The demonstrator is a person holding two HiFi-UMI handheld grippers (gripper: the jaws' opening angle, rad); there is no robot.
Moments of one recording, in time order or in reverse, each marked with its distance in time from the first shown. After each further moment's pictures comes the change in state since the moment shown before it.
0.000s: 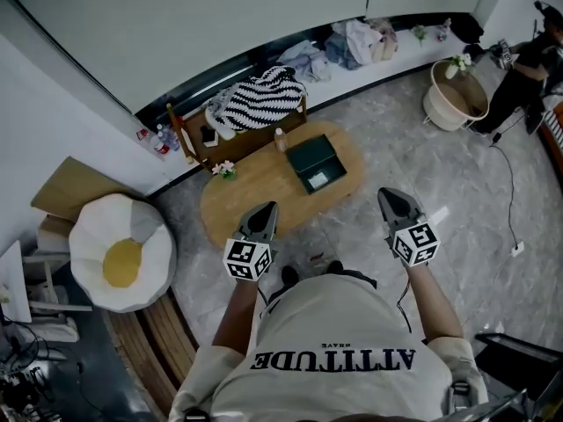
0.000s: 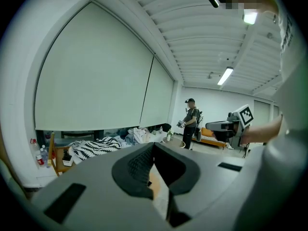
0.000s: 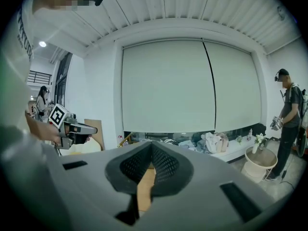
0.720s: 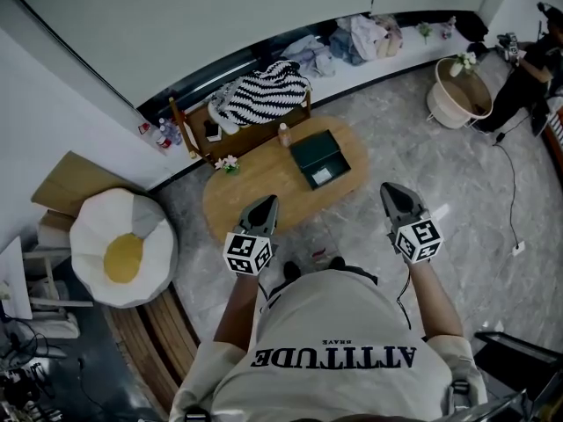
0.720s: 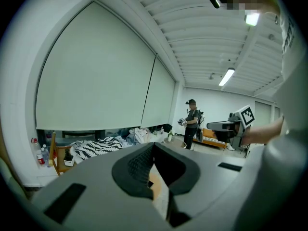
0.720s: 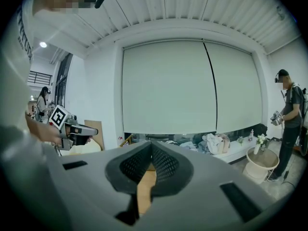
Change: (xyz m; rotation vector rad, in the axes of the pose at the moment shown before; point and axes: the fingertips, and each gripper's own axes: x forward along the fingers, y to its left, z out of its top) left arm 0.001 0.020 0.004 -0.008 -0.009 0.009; right arm 0.016 0.006 0.009 -0.004 -0.016 0.008
